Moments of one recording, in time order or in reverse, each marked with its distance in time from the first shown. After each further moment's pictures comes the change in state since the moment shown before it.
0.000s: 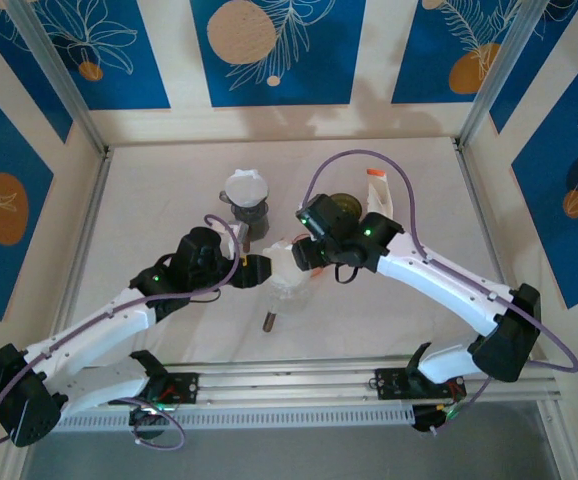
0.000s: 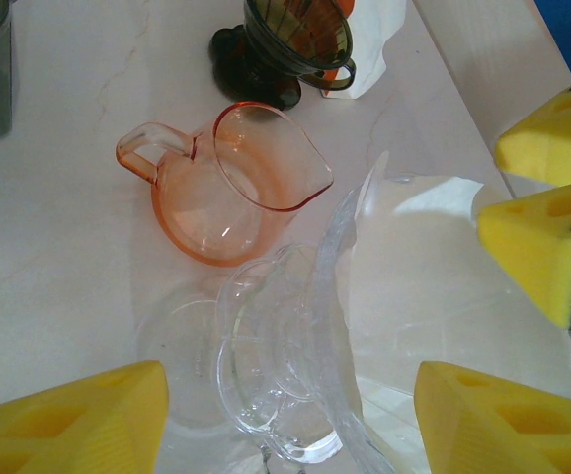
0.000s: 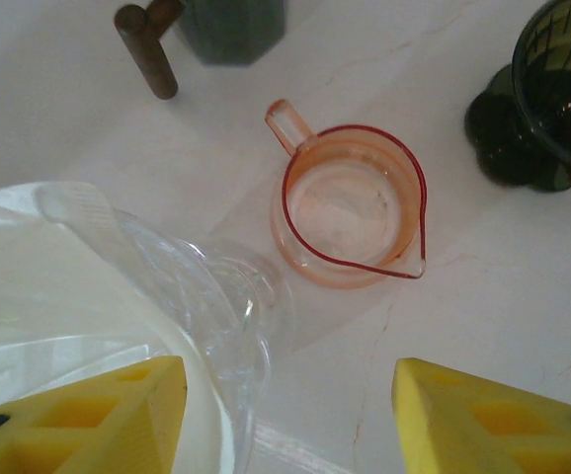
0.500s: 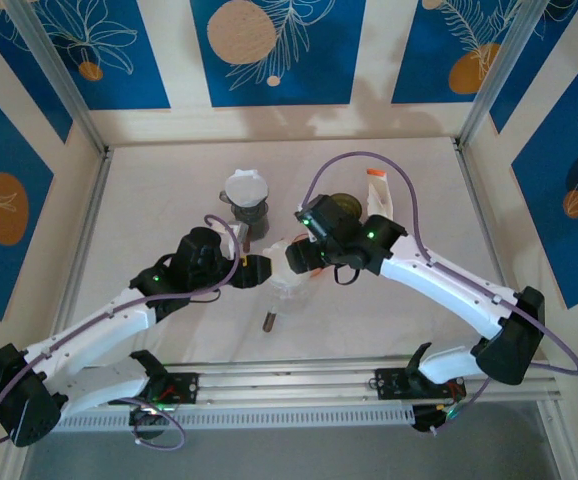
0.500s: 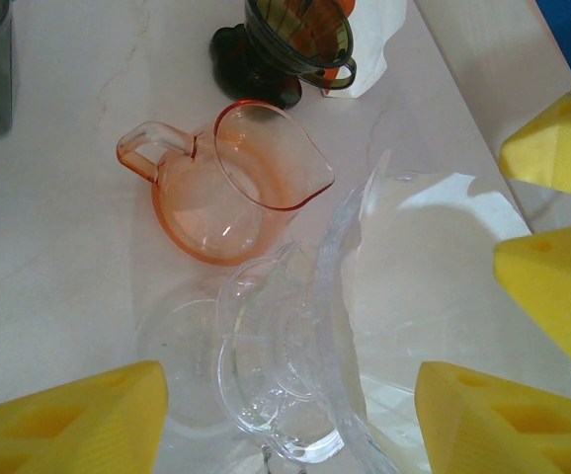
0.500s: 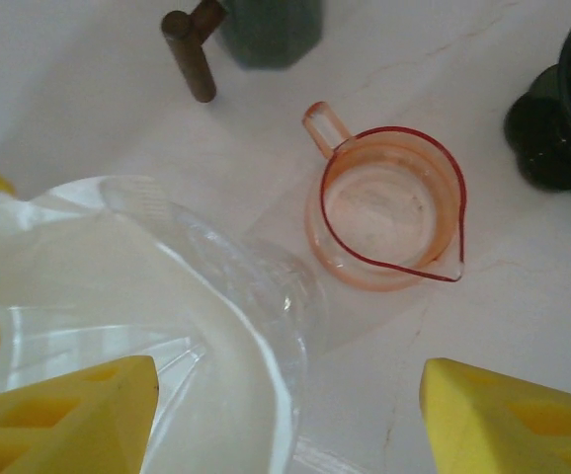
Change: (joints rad) left arm 0.000 0.000 -0.002 0.000 0.000 0.000; right arm 0.008 -0.024 -0.006 0.037 -0.063 0.003
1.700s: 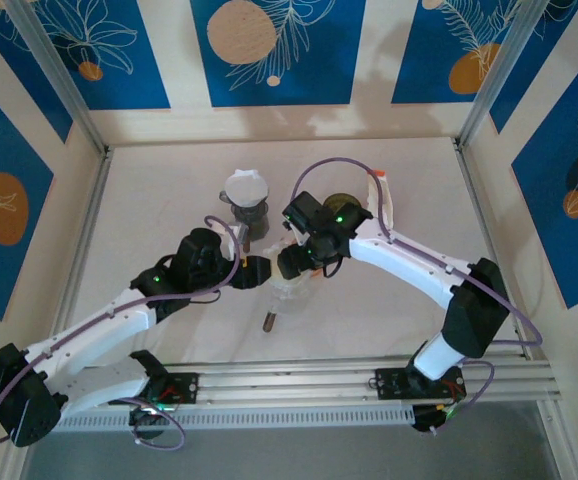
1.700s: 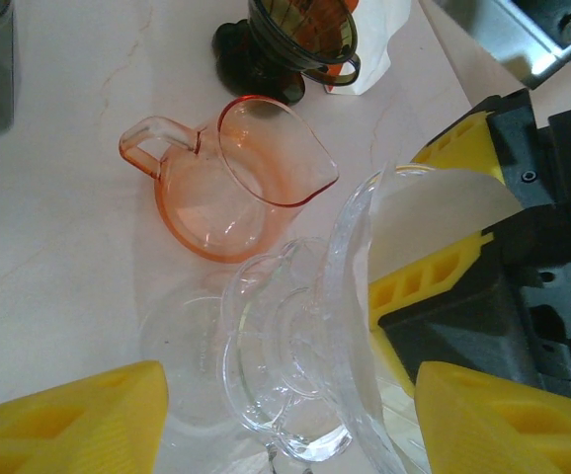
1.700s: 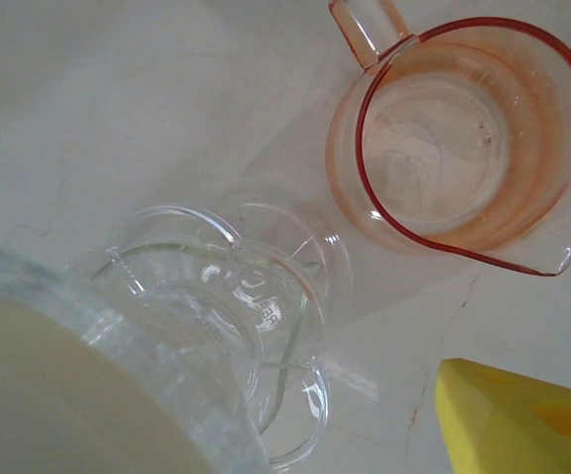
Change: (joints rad) left arm 0.001 0.000 -0.011 0.008 0.000 0.000; right arm -0.049 0.216 0.052 -0.067 -0.138 -0.043
